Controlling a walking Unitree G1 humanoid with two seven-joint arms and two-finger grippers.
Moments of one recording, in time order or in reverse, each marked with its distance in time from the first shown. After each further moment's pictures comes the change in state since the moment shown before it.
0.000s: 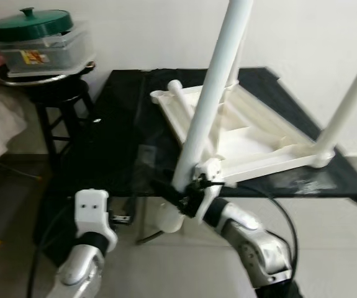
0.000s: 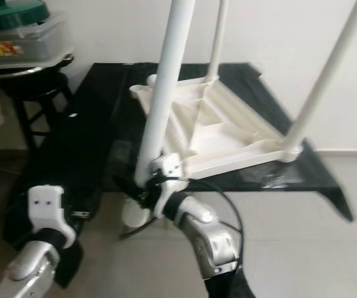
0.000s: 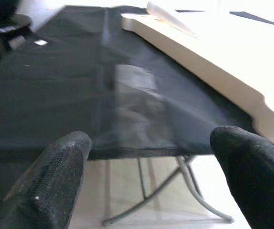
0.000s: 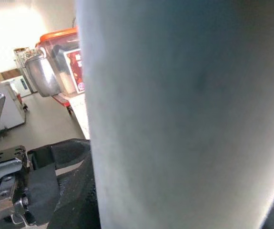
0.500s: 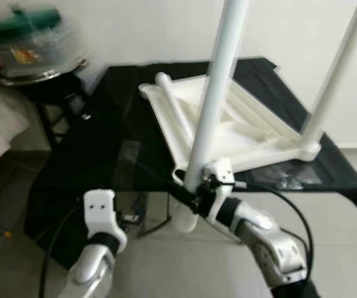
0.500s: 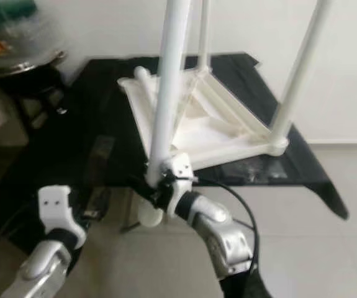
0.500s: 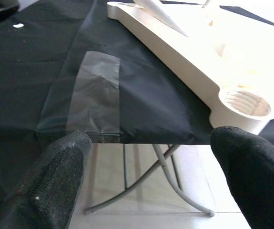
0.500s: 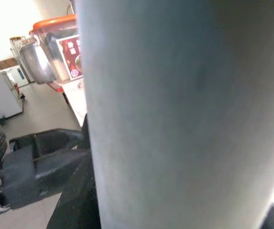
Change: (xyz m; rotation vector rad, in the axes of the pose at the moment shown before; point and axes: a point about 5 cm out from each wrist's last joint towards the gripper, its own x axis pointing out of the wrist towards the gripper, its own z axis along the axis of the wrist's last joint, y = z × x) left arm 0.001 -0.005 0.000 -0.044 0.013 -0.009; right arm -0.008 -0.008 -0.002 -0.027 0.028 -0.028
